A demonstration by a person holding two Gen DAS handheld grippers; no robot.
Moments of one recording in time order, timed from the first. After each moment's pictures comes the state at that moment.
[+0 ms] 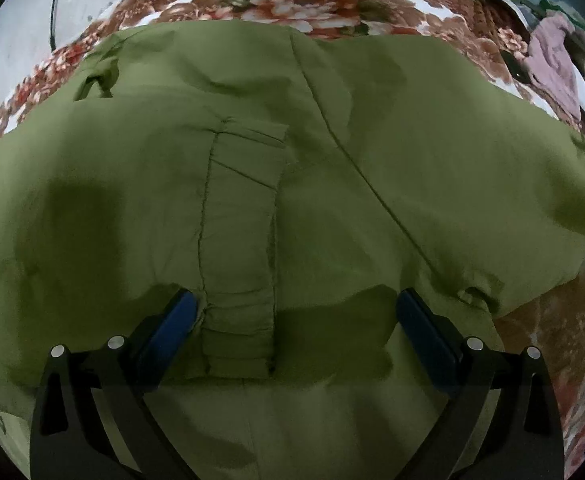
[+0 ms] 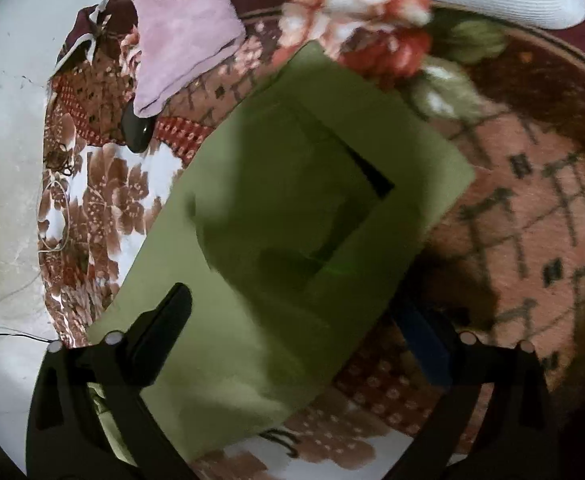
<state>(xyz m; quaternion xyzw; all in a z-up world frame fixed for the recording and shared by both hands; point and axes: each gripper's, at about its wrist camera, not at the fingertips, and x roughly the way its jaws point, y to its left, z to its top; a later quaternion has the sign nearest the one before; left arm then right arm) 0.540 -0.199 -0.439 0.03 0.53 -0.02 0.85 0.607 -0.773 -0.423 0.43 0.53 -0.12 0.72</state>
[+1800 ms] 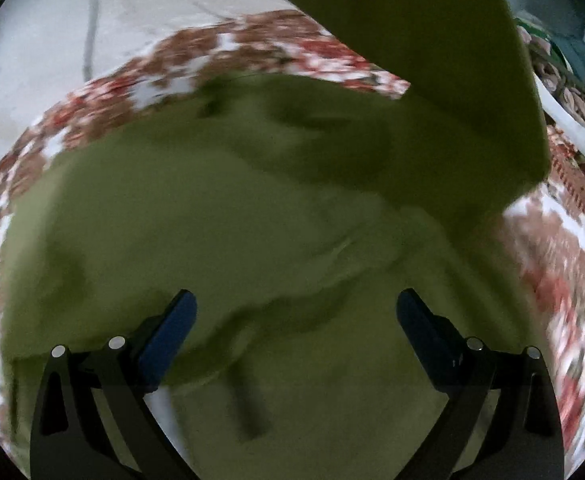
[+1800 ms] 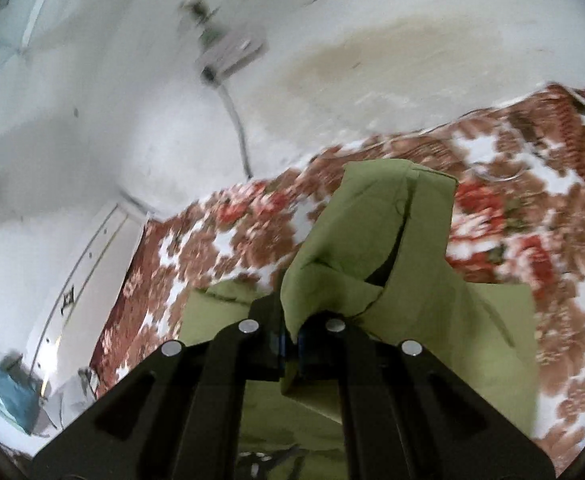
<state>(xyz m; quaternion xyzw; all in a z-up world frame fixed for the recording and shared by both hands) 0.437 -0.072 -0.364 0.05 0.47 -0.06 0.88 0.624 -0.166 -0.156 0.13 0.39 0.28 0.87</state>
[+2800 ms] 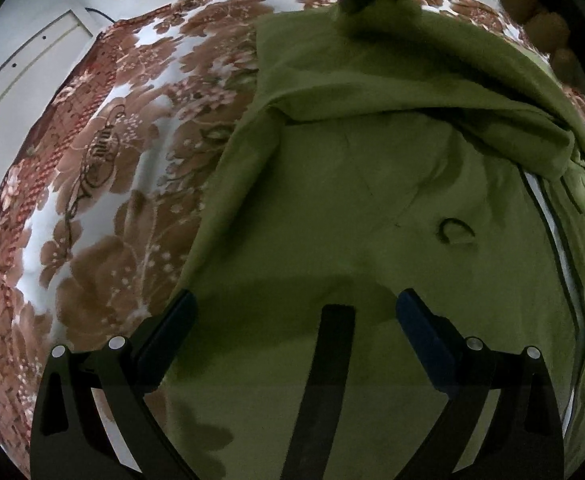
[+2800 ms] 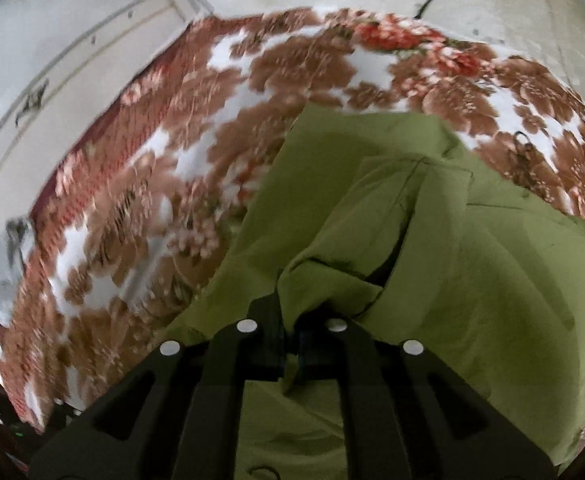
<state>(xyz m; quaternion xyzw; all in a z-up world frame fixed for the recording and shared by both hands) 0.265 0.254 -0.409 -0.02 0.52 0.09 0.85 0.515 0.230 -0.348 -0.15 0.51 0.33 0.78</state>
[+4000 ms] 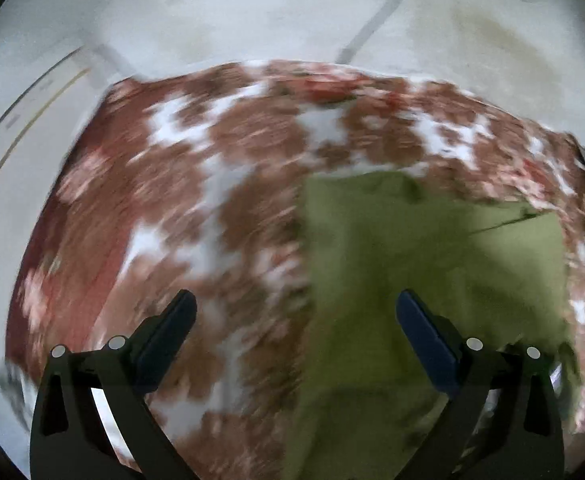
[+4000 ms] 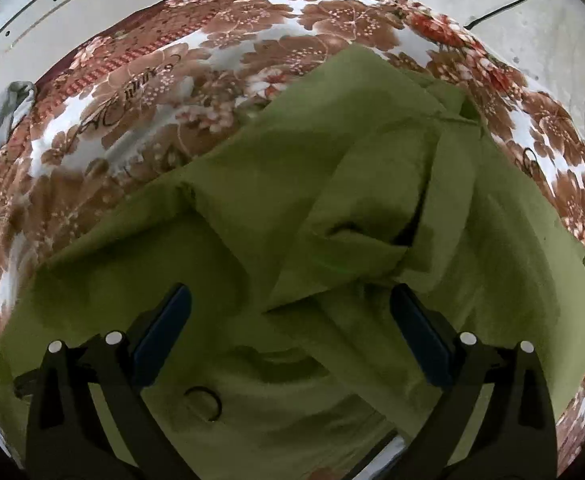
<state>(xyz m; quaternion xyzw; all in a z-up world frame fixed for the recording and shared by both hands) 0.465 0.352 -0.233 -0.07 0.49 0.07 0.87 0.452 0.190 -0.383 -0.28 0.47 0.35 0.76</state>
